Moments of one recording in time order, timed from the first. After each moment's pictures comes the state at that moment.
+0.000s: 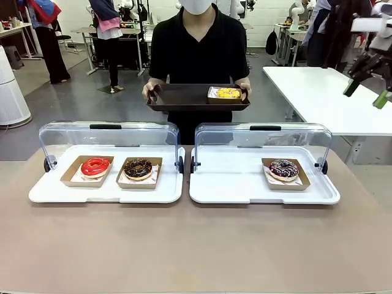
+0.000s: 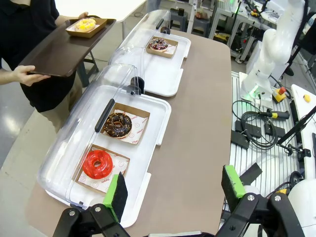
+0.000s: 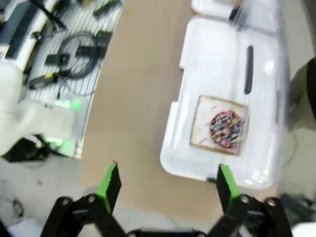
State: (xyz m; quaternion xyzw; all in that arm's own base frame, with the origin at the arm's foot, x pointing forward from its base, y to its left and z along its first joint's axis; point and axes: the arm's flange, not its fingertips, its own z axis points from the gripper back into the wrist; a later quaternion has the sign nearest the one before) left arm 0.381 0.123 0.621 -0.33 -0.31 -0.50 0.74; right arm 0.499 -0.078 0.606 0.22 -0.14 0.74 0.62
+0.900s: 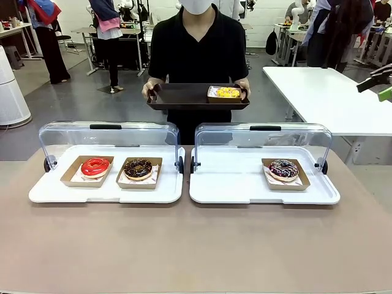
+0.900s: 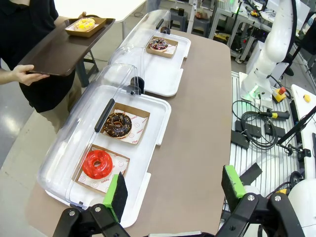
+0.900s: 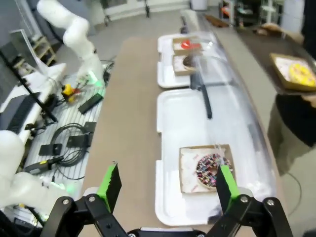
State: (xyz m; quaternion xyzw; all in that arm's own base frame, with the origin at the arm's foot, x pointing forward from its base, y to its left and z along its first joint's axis) left arm 0.381 0.123 0.621 -0.33 -0.31 -0.50 0.74; right arm 0.508 -0.172 0.550 0.39 -0.32 0.59 0.64
